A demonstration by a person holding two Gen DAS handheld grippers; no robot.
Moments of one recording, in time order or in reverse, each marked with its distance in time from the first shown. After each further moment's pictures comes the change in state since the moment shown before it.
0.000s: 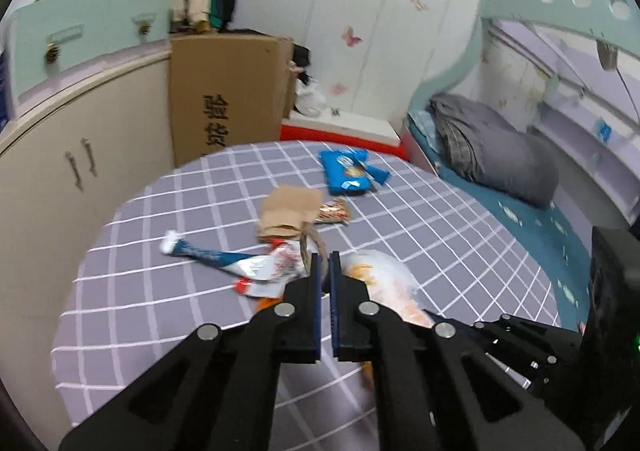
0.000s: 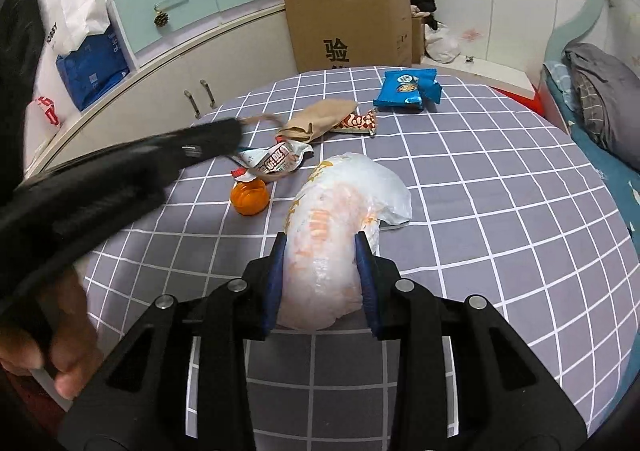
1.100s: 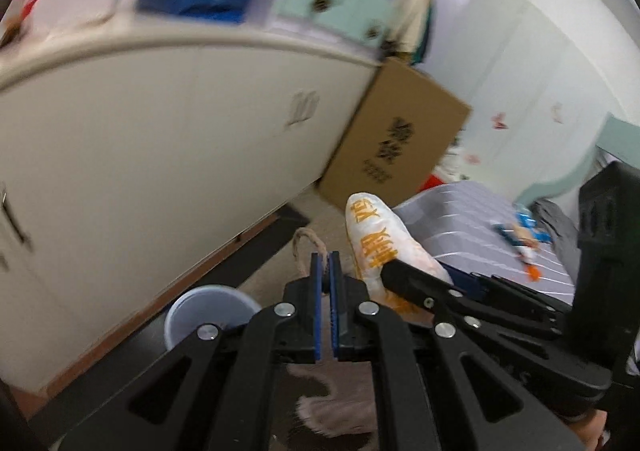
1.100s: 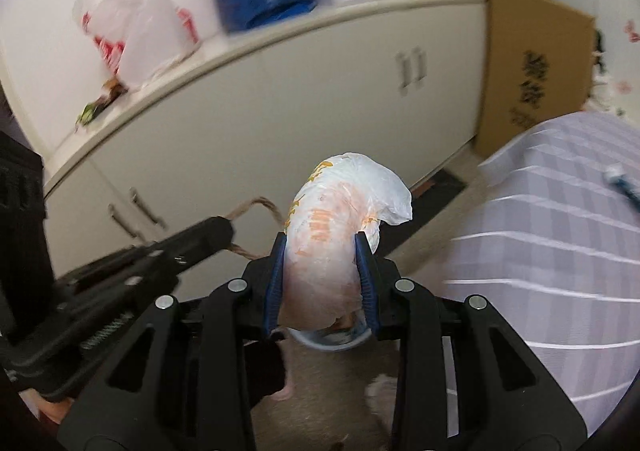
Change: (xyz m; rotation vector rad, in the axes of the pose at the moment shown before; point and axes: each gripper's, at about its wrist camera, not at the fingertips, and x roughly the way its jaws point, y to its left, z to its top) left arm -0.175 0.318 -0.150 -0.479 -0.097 0.276; right arm 0.089 0.339 -0.024 -0.304 0.109 0.383
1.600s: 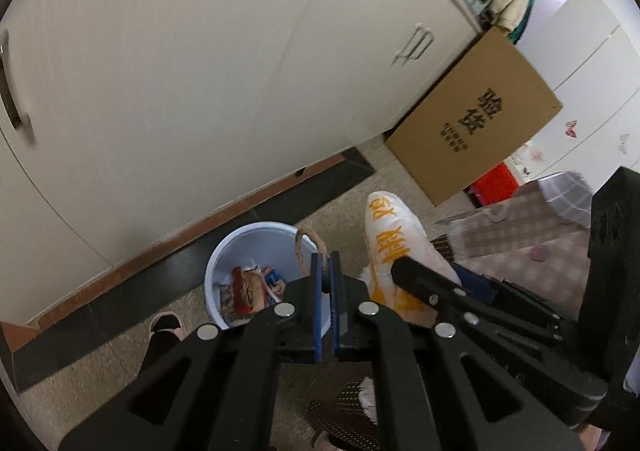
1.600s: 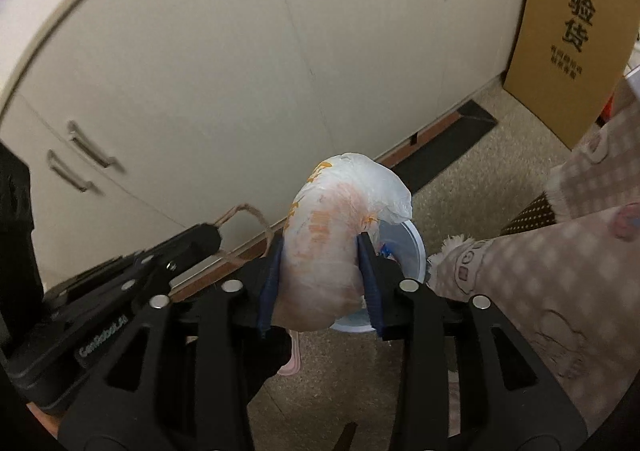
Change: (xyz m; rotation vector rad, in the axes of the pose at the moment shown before) left arm 0.098 0.130 -0.043 -0.203 0.195 0.112; right arm 0.169 0.019 -0.036 0.015 0.239 -0.013
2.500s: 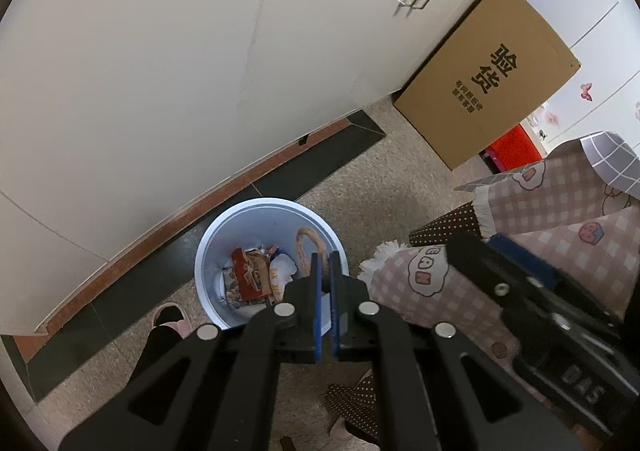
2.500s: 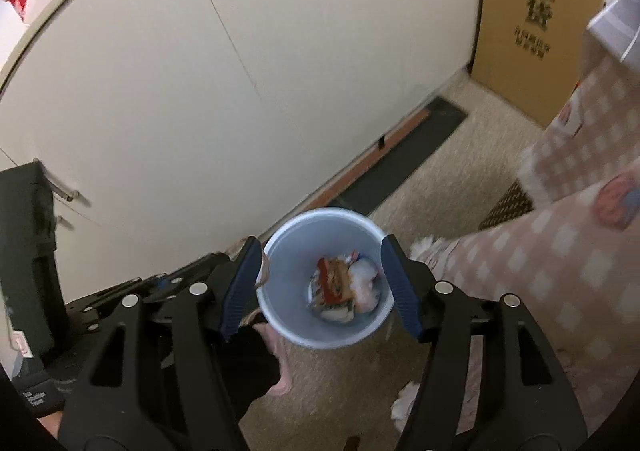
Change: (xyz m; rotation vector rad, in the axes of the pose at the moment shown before) left arm 0.062 -0.025 0.000 0.075 0.116 0.048; right arm -0.003 -0.032 0.002 0.097 -0.081 -0.076
